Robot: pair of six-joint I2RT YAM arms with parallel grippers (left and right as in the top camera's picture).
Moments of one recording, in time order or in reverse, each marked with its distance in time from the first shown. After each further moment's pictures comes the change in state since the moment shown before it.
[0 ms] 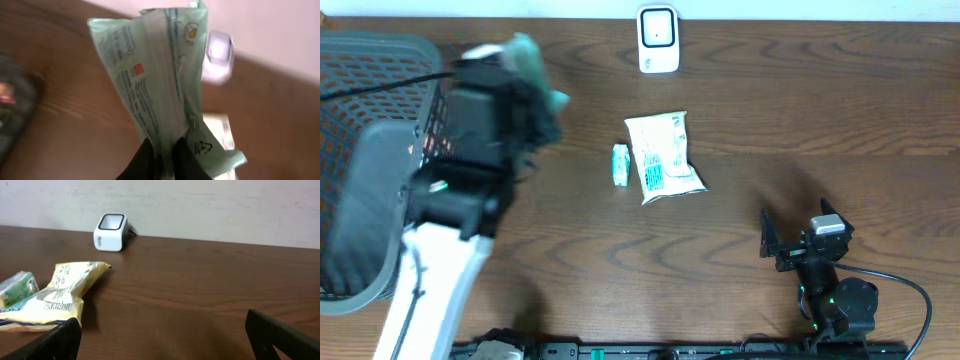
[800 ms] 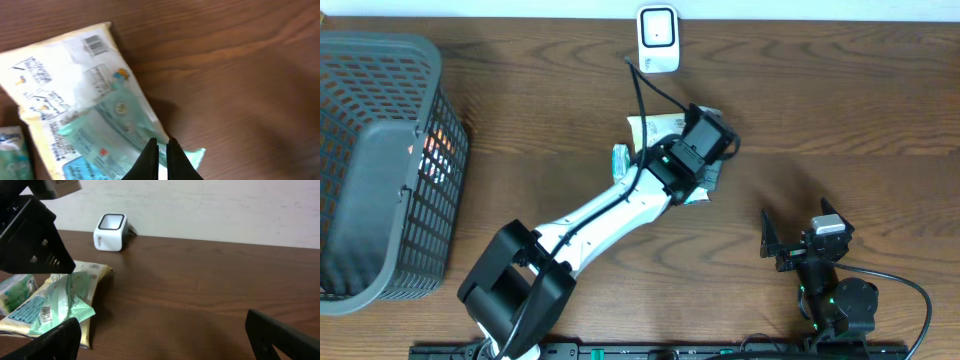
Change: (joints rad) left arm -0.546 0.610 0.000 0.338 -0.017 0.036; right arm 0.000 0.000 0.000 0.000 0.000 0.000
